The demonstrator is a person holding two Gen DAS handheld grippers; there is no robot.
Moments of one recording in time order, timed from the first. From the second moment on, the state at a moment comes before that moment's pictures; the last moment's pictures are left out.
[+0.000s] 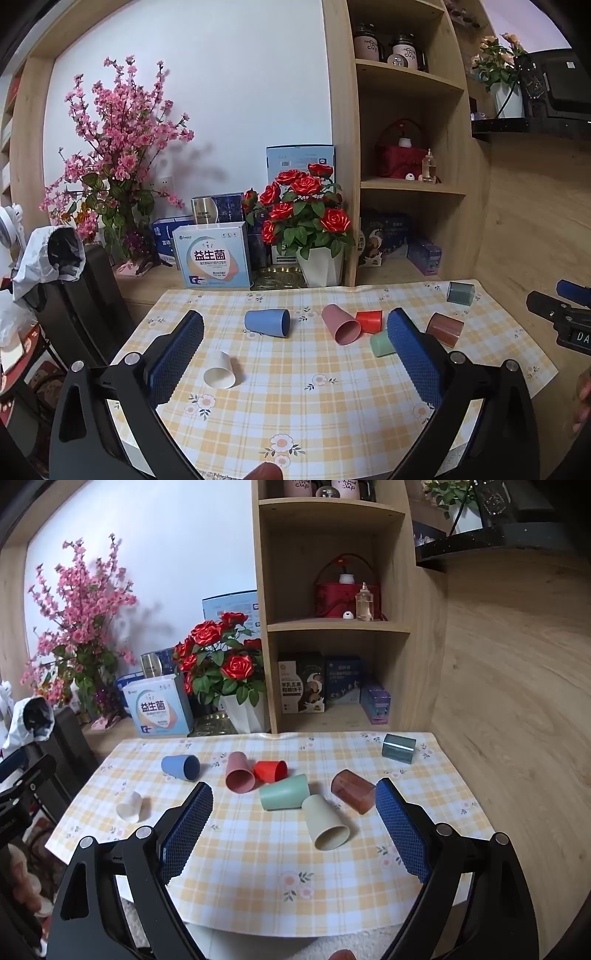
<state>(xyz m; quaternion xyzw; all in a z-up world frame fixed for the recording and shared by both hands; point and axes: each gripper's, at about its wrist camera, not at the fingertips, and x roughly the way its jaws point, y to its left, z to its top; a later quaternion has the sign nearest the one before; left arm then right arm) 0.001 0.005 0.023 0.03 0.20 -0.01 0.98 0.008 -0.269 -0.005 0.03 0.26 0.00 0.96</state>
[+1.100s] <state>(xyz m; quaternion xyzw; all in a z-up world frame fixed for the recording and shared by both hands) -0.006 0.001 0.005 0.02 0.19 -0.01 0.98 0.006 -0.265 -0.010 0.04 0.27 0.00 0.96</state>
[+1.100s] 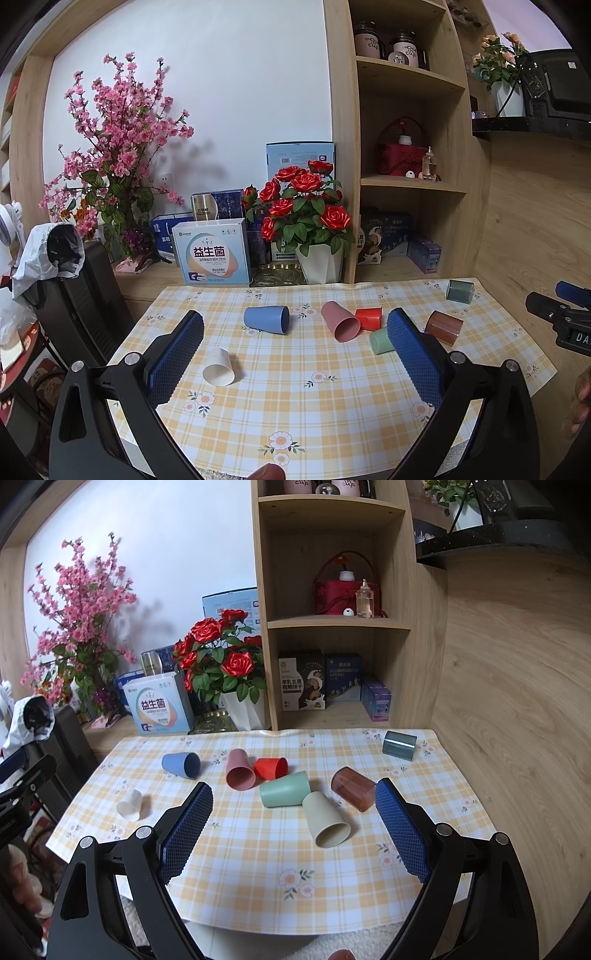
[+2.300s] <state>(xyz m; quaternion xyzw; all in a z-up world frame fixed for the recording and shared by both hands) -0.007 0.000 -0.010 0.02 0.19 -0.01 0.98 0.002 -0.262 -0.025 0.04 0.27 0.01 0.96</state>
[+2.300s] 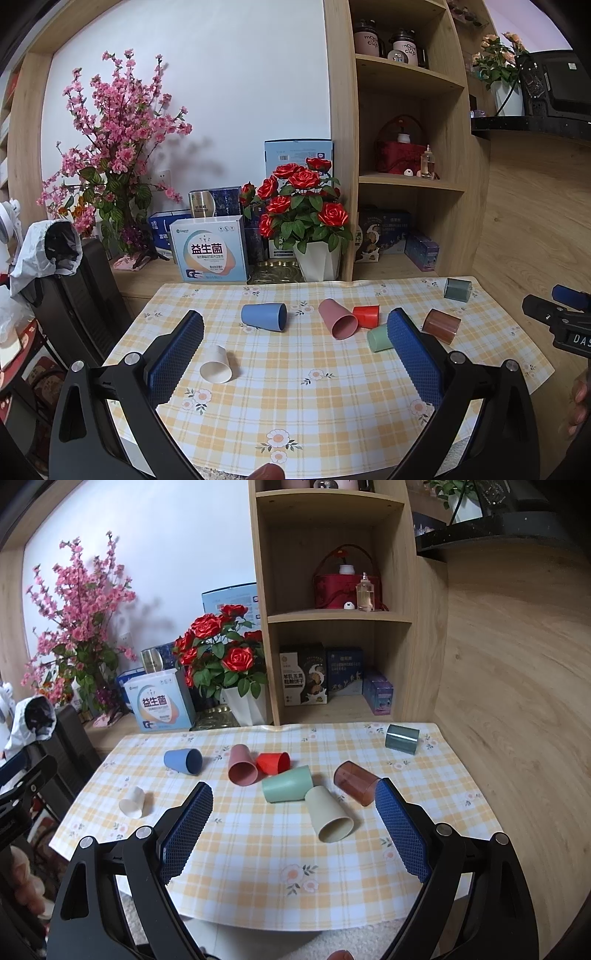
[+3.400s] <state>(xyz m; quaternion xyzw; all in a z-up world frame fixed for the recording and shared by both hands) 0.126 0.194 -0.113 -0.14 0.34 0.13 0.92 0.113 -0.266 -0.091 0.04 0.32 0.01 0.95</state>
